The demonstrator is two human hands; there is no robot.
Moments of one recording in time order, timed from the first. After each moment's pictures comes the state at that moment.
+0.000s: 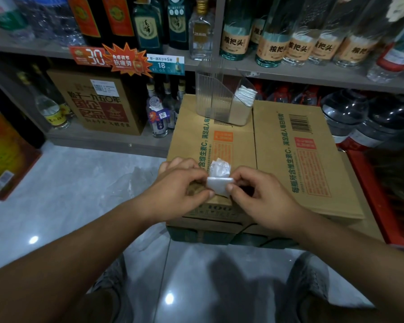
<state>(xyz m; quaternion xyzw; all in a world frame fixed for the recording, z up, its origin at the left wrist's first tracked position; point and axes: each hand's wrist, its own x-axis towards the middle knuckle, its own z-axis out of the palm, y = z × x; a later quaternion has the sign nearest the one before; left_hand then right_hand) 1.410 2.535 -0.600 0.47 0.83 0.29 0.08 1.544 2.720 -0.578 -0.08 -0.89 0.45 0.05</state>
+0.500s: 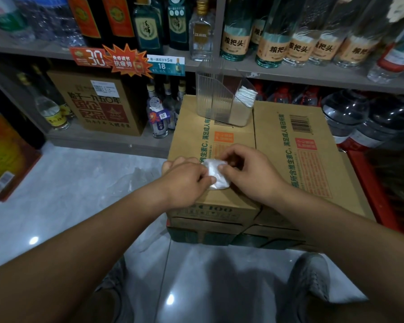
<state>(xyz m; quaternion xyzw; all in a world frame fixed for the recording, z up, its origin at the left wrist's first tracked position) 1.406 2.562 -0.578 0.38 0.89 0.17 0.19 1.492 2.731 -0.583 -0.12 -0.89 0.42 0.10</state>
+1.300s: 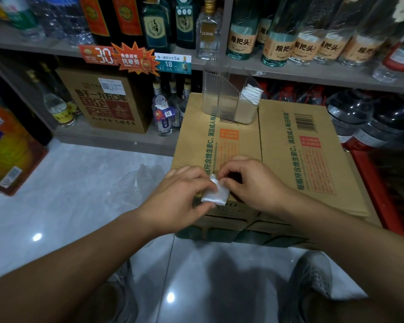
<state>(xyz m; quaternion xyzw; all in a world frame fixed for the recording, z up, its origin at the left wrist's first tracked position) 1.427 2.514 -0.600 0.52 0.81 0.27 0.04 1.508 2.718 -0.581 -0.01 -0.95 0.32 0.03</state>
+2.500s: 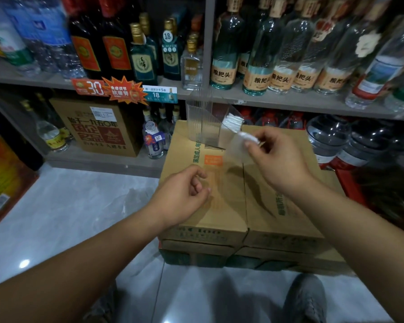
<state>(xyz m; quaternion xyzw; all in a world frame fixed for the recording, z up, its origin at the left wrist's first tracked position) 1.412 2.575 -0.568 0.35 0.83 0.42 0.14 1.501 2.778 -0.510 -0.18 -0.88 0.38 0.23</state>
